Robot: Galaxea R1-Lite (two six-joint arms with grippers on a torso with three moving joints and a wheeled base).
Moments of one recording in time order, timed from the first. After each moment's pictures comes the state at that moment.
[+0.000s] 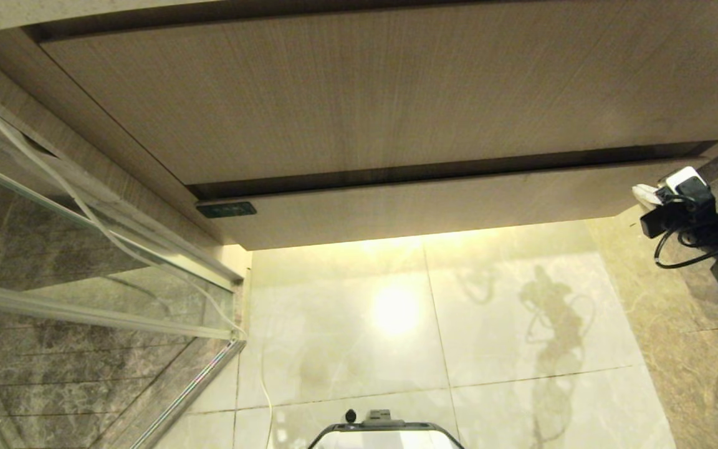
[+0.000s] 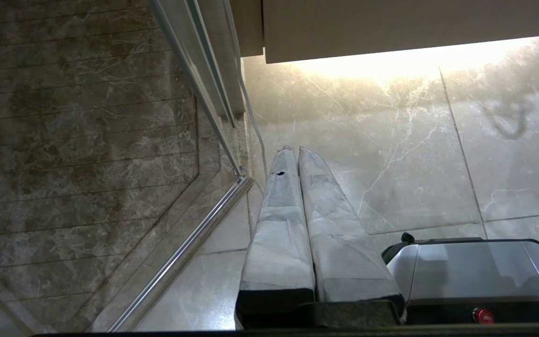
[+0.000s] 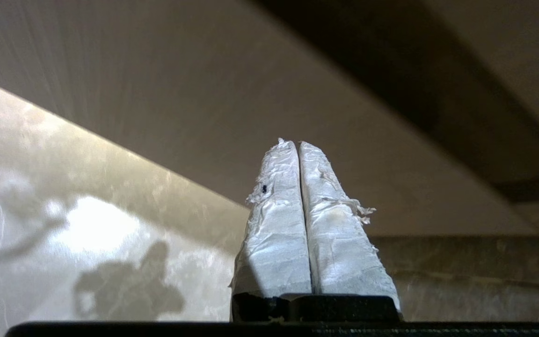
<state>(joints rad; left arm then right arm) 0.00 0.00 0.00 0.00 0.00 0.00 -0.43 2.24 -1.18 -1.21 0.50 -0.65</state>
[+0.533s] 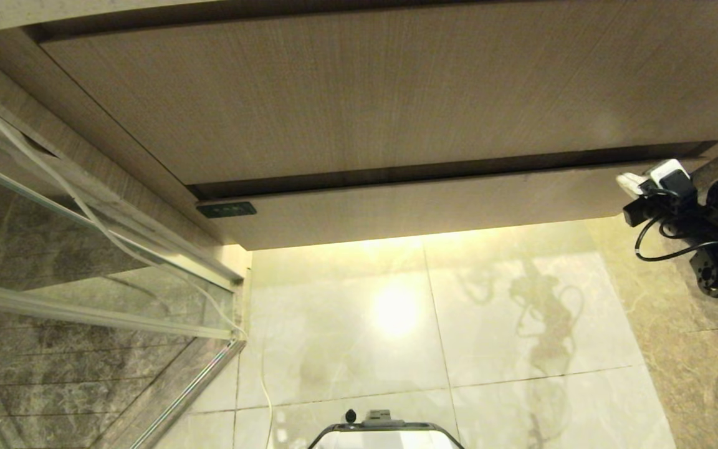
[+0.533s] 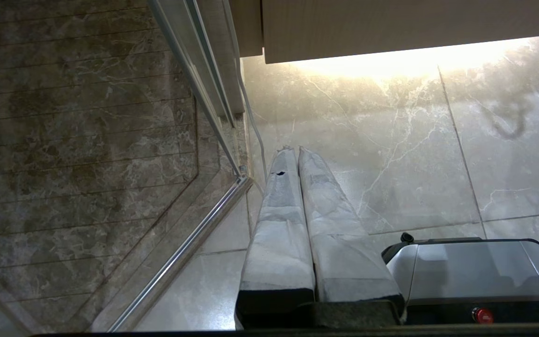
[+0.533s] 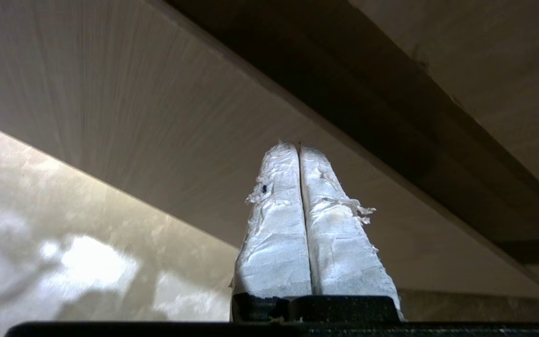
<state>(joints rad) 0.00 0.00 0.00 0.00 0.00 0.00 -0.37 2.29 -1.25 -1.29 0.50 -0.63</state>
